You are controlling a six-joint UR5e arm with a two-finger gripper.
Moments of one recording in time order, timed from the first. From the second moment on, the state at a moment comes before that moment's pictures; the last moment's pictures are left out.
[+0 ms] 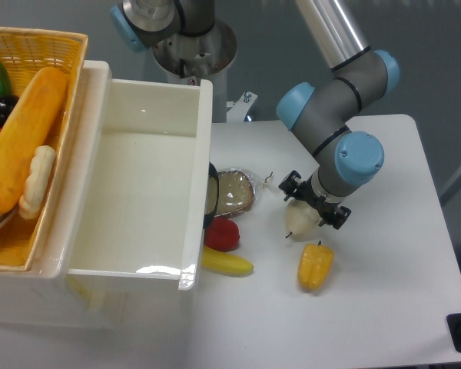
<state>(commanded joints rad) 2.68 -2.07 -1.64 -1.21 1.56 1.30</state>
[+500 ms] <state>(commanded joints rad) 2.68 -2.08 -1.63 -1.21 1.56 1.29</state>
